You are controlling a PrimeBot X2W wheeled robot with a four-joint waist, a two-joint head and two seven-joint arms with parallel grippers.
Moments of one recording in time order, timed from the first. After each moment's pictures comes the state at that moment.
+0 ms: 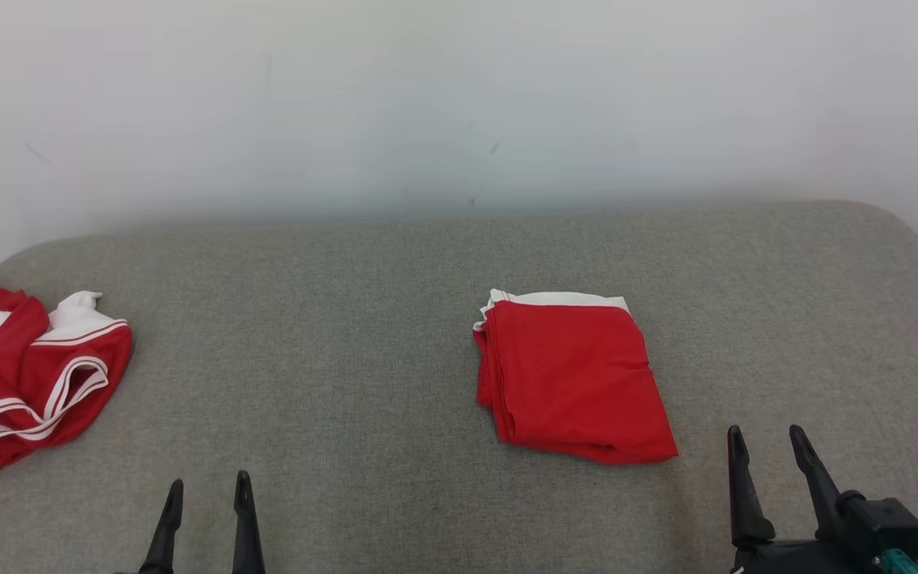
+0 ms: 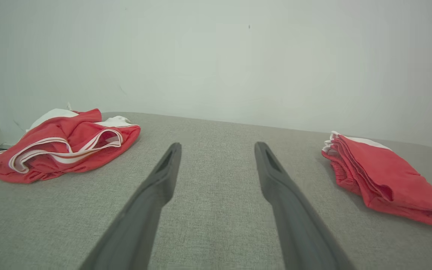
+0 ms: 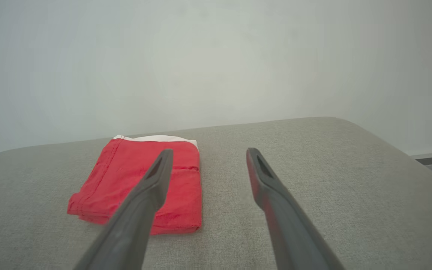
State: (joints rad) left arm 0.06 0.08 -0.07 0.11 -0.24 0.03 -0.26; right arm 0.03 -0.05 -0.12 0.13 0.10 0.13 -0.19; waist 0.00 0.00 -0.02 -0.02
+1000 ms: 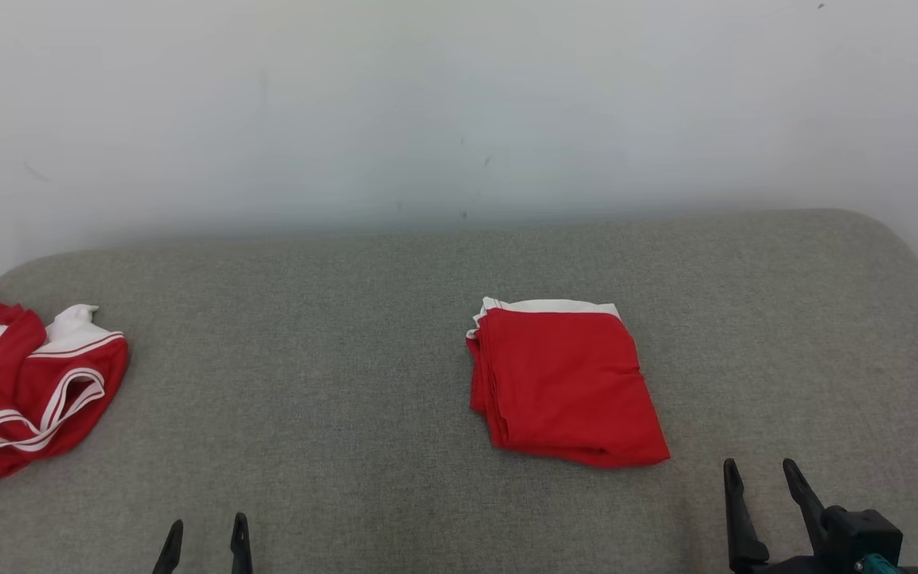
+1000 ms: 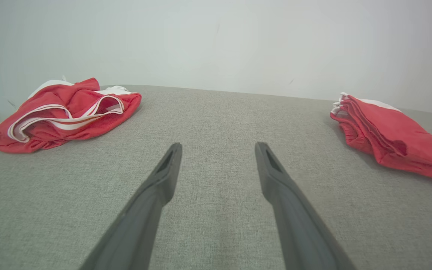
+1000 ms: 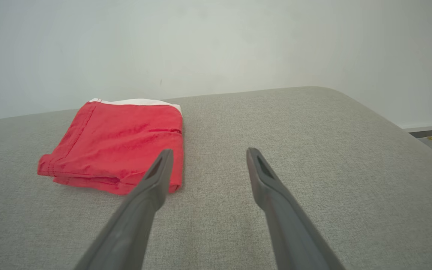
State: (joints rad) left arm 0.08 0.07 0.00 0.25 -0.19 -0.07 -0.26; right arm 0.02 -0.05 -0.16 0.26 0.06 0.13 -0.17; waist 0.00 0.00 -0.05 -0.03
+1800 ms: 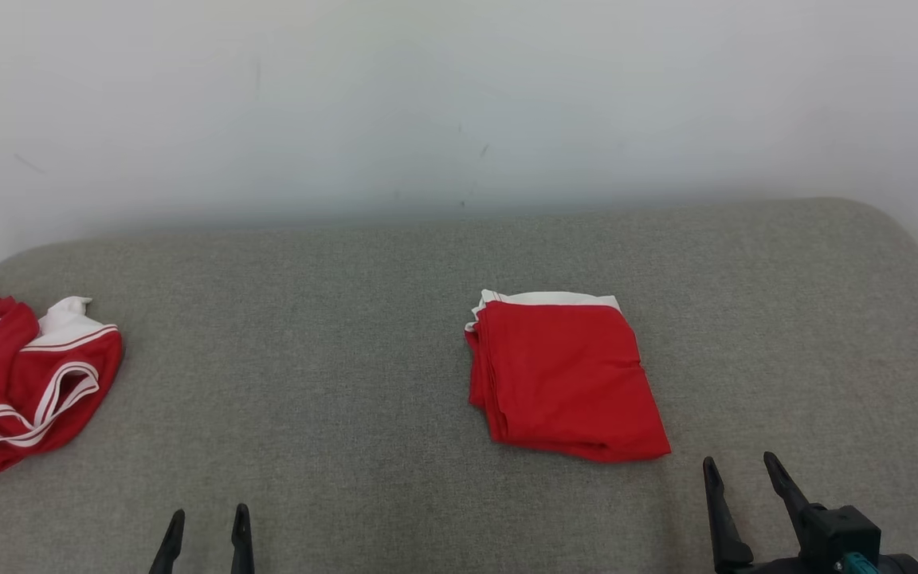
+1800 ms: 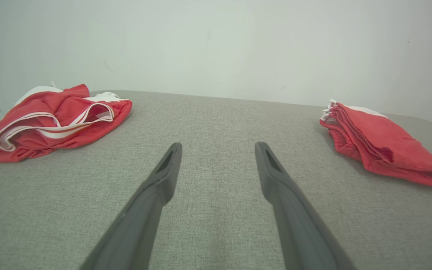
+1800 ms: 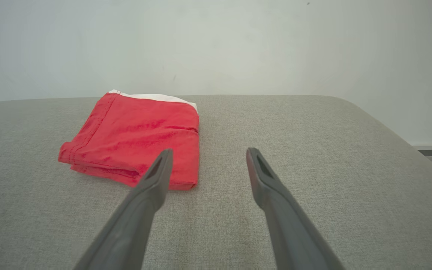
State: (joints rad) left arm 0.09 0.06 0.02 0.20 -0.18 -0.11 -0.26; right arm 0.05 -0.05 -0.10 0.17 0.00 0.13 -0.13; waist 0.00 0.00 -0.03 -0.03
